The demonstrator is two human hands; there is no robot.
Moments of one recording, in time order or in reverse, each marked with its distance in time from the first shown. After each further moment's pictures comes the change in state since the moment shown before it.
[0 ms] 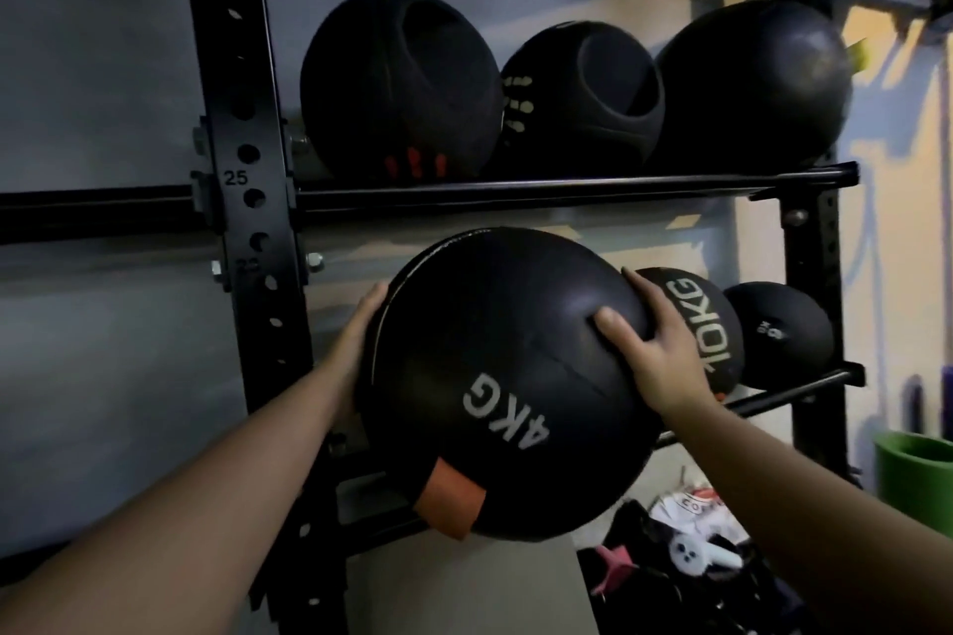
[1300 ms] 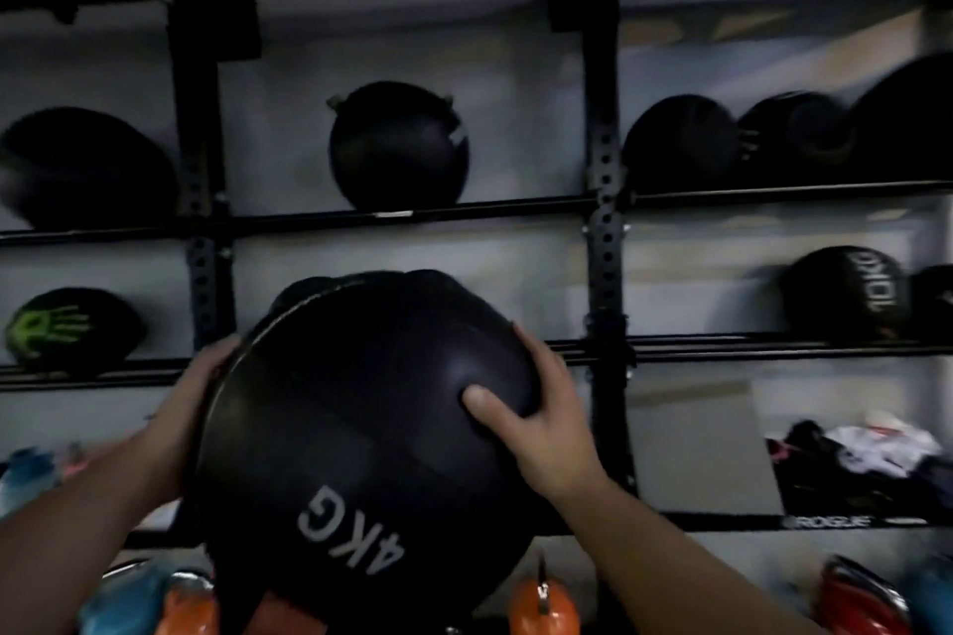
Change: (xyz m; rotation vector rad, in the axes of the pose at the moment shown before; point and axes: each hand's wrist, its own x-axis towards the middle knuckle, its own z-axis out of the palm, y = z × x) left_hand -0.789 0.084 -0.369 -0.026 0.657 0.168; right_hand -0.542 -0.513 0.094 0.503 -0.385 -0.102
